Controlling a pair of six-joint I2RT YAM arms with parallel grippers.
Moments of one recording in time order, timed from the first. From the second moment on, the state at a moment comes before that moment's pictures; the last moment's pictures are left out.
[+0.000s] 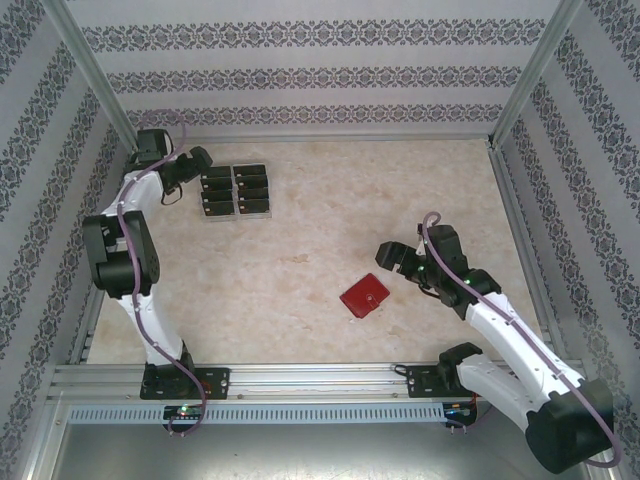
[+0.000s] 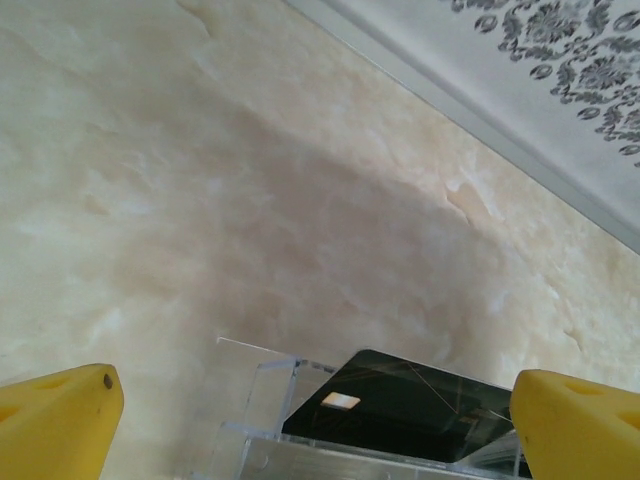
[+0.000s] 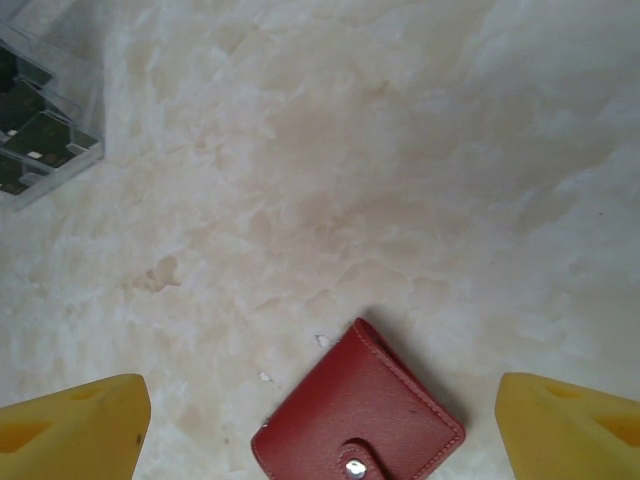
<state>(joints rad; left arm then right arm) 0.21 1.97 1.53 -0.37 0.28 -0.45 0.35 0.90 0.60 -0.49 -0.15 0.70</state>
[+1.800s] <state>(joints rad) -0.29 2.07 1.45 0.20 0.48 -0.82 0.35 1.01 0.63 -0.56 -0.04 0.71</state>
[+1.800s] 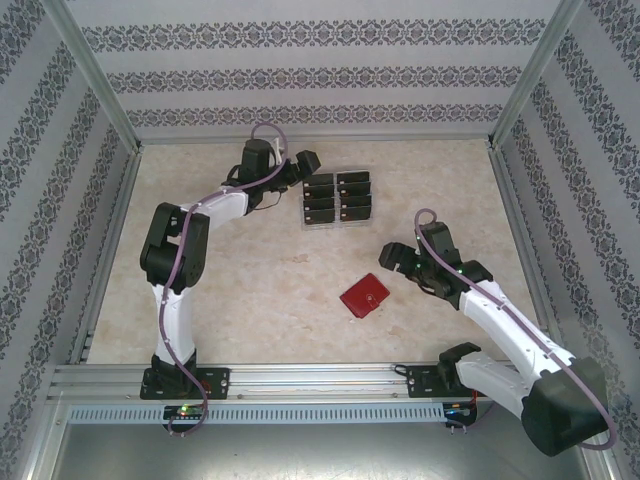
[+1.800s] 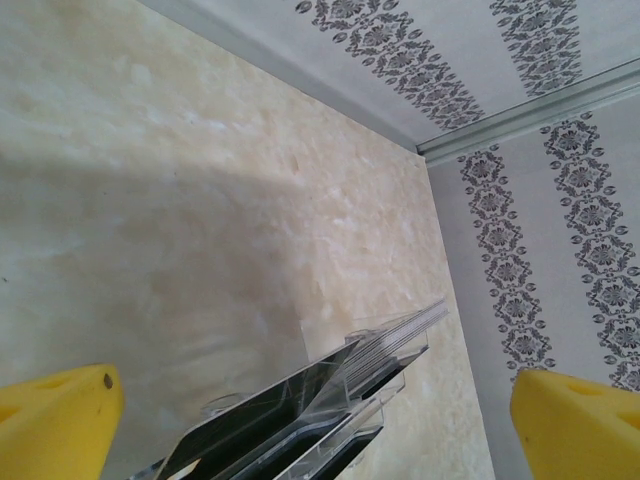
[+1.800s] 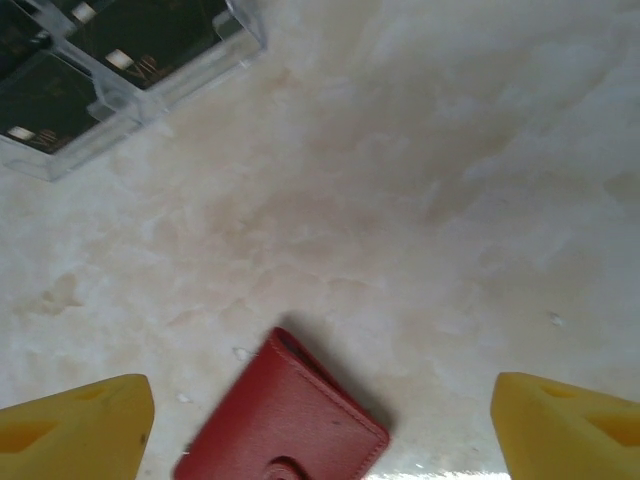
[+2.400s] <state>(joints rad) -0.26 1.40 0.91 -0.08 0.28 -0.74 0.55 1.14 0.59 -0.58 0.02 0.88</state>
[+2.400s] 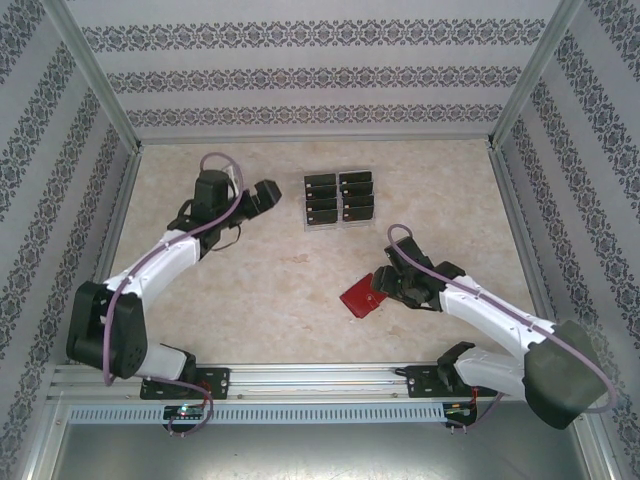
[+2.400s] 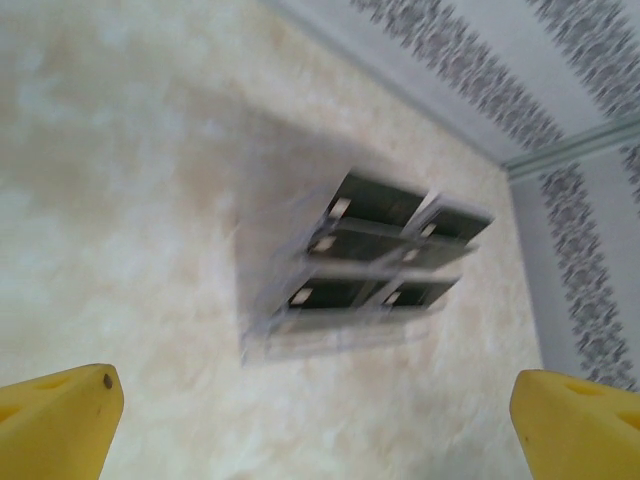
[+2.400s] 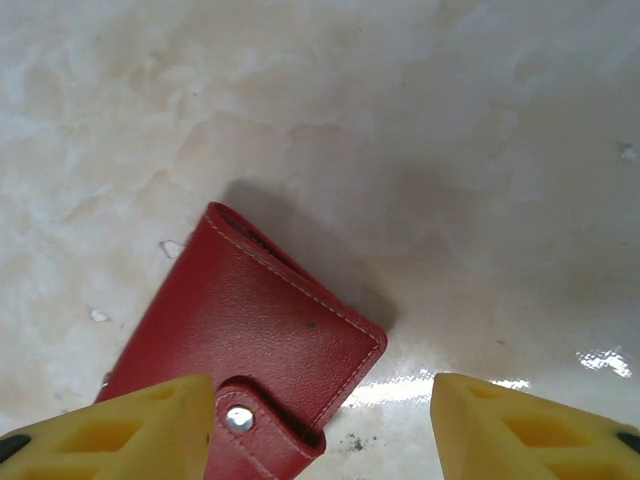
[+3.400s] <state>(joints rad) -0.44 1.15 0.67 -0.24 0.15 -0.73 0.82 1.48 0.95 -0.59 0.09 0.81</state>
